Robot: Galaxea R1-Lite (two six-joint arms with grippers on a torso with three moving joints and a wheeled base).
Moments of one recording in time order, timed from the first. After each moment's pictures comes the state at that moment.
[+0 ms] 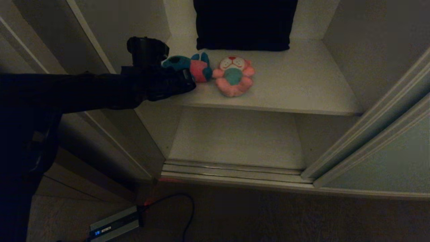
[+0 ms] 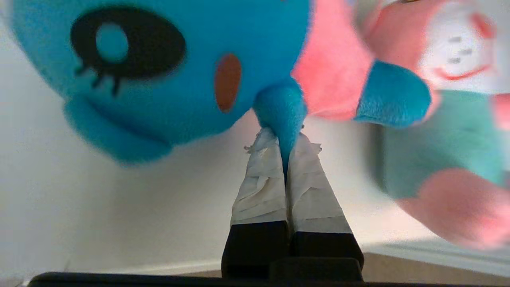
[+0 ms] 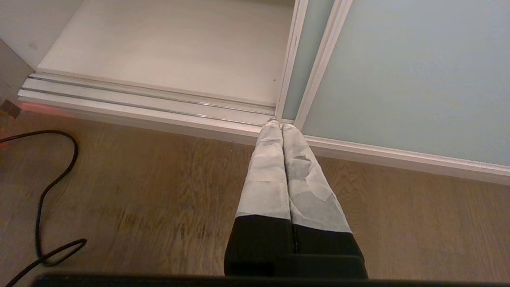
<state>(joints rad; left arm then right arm) -0.31 2.14 -1.94 -0.12 -0.09 -0.36 -0.01 0.00 0.00 0.00 0.01 -0.02</state>
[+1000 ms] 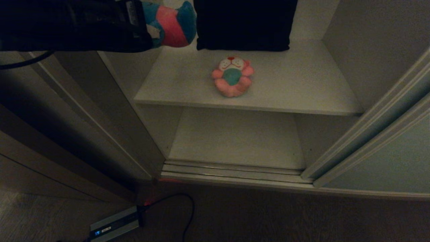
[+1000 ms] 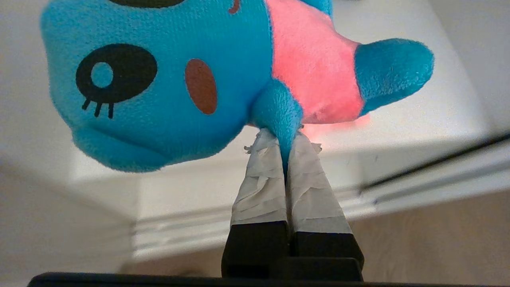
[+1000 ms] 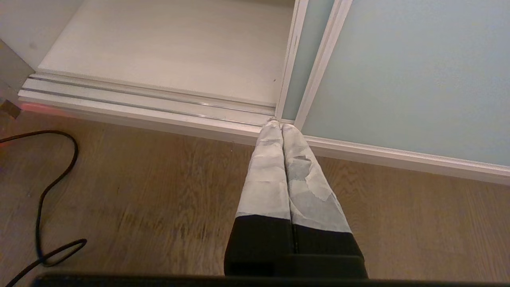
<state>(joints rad) -0.43 1.55 -1.70 0.17 0.03 -0.09 -0.01 0.00 0.00 0.00 0.01 -0.02</state>
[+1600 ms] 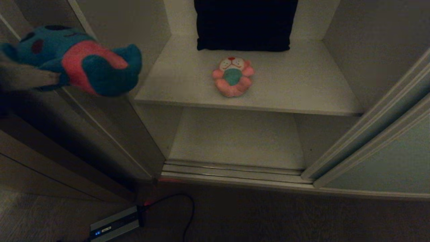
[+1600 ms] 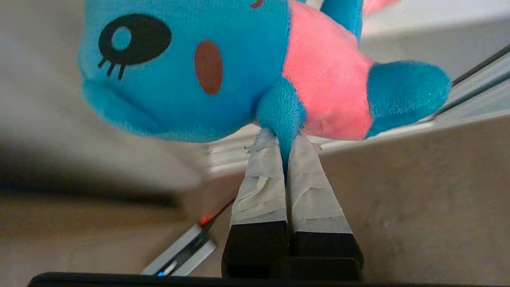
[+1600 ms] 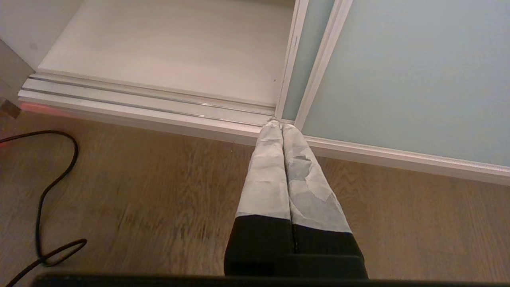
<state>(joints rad) -0.24 1.07 -1.34 0.43 -0.08 0.11 -0.01 0.00 0.00 0.00 0.01 -0.02</state>
